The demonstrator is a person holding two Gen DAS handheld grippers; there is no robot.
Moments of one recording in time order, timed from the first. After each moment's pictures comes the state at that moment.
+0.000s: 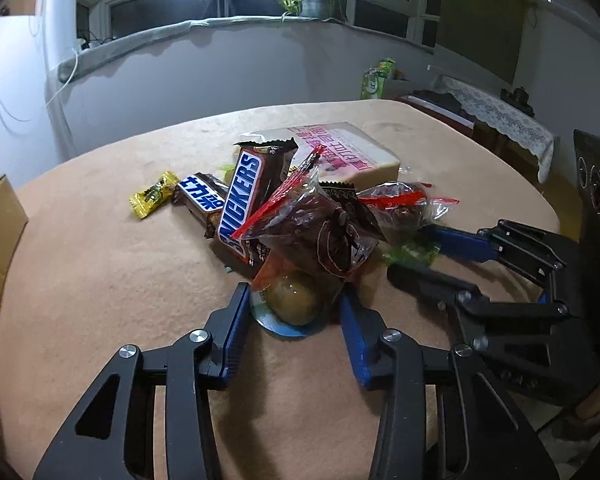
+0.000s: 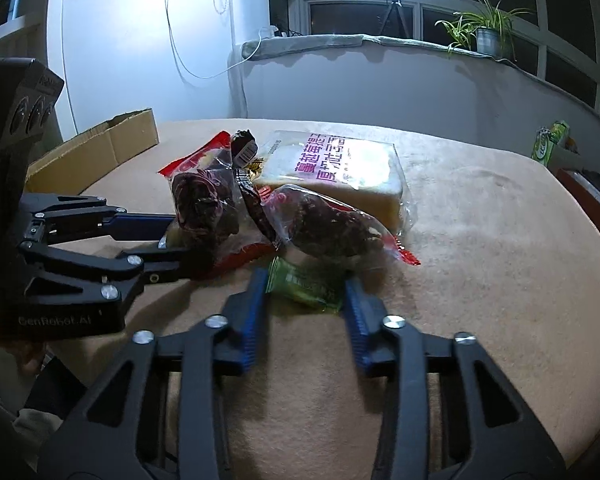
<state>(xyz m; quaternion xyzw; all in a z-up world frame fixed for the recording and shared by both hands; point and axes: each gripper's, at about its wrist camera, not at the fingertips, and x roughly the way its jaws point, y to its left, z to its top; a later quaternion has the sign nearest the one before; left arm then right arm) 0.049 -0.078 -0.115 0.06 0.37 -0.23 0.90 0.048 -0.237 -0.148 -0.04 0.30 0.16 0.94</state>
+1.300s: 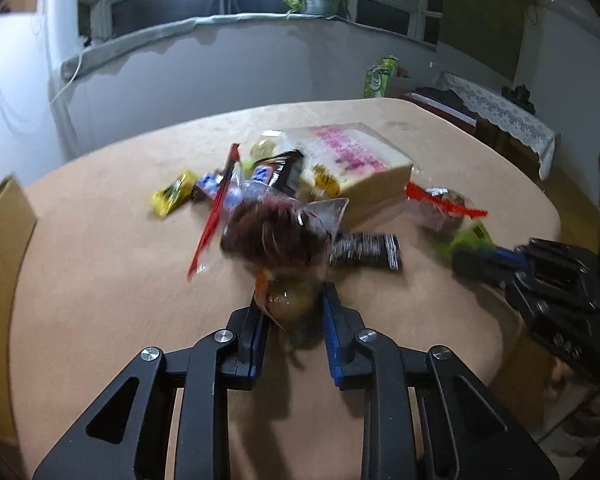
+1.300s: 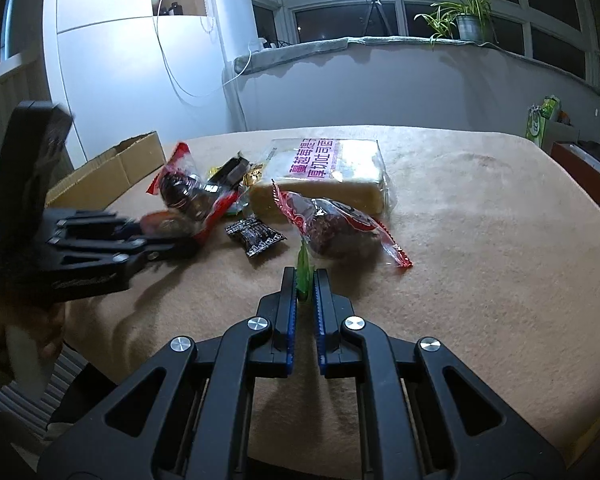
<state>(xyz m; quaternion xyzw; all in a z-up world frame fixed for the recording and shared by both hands) 0.048 -0.062 -0.111 0.06 0.38 -0.22 0.90 0.027 -0.258 -0.142 0.02 0.30 0.17 0.94</state>
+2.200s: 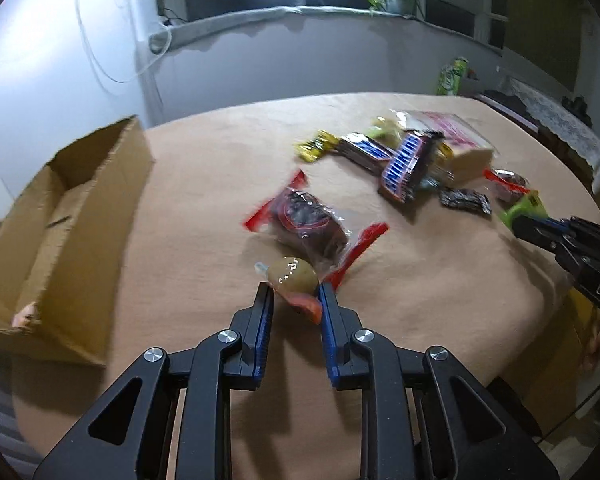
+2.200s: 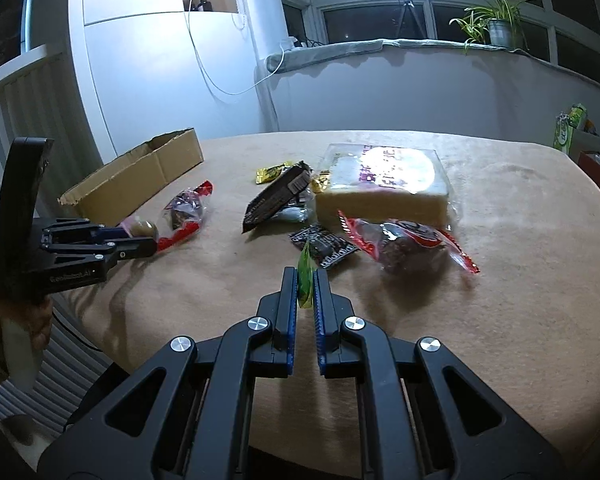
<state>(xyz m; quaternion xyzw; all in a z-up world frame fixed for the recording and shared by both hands) 0.021 0.015 -0.110 0.06 0.39 -0.10 0.91 0.022 -0.217 -0.133 0.01 0.30 0.21 0.93</state>
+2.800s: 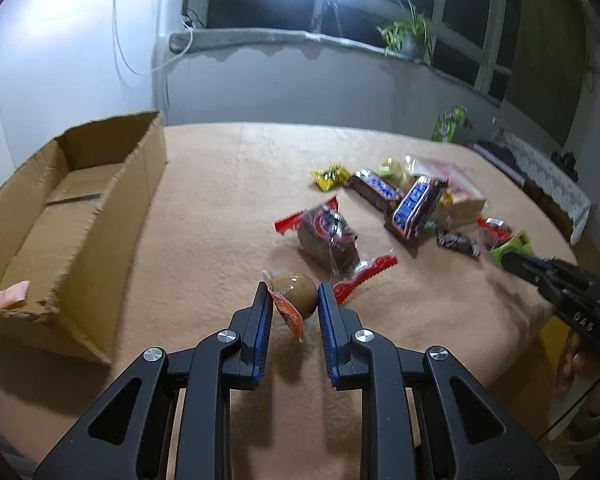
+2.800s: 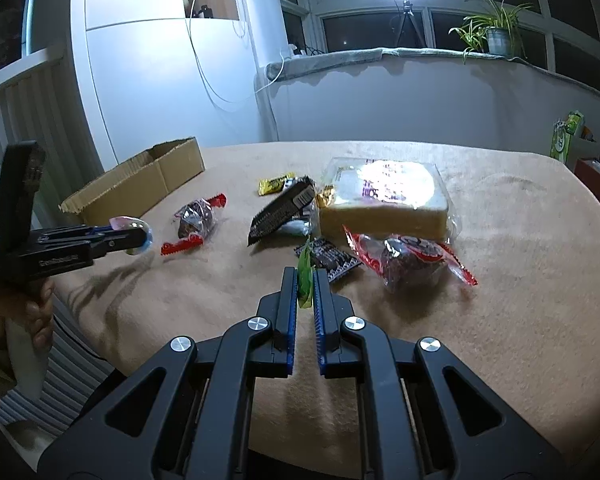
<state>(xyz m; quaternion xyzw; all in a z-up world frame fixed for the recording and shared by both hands) 0.015 0.048 -0.099 -0.03 0.35 -0.12 0.93 0.019 -0.216 -0.123 0.02 0.28 0.21 0.94</state>
